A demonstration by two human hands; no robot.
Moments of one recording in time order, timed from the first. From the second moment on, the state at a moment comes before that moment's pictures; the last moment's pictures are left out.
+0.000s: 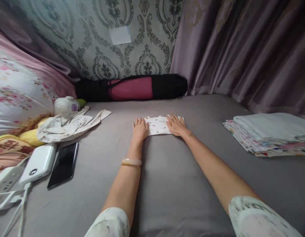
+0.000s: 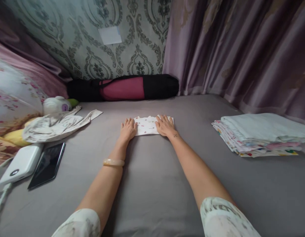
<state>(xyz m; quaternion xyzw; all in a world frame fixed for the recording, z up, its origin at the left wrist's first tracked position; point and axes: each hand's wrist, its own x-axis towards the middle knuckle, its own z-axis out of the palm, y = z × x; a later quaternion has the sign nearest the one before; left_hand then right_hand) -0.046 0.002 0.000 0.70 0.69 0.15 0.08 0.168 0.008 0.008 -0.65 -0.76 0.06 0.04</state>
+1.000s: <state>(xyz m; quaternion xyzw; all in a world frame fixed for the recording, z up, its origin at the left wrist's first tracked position) -0.072 0.023 -0.001 0.57 0.70 0.38 0.18 0.073 0.005 0.010 -0.60 -0.79 0.06 0.08</state>
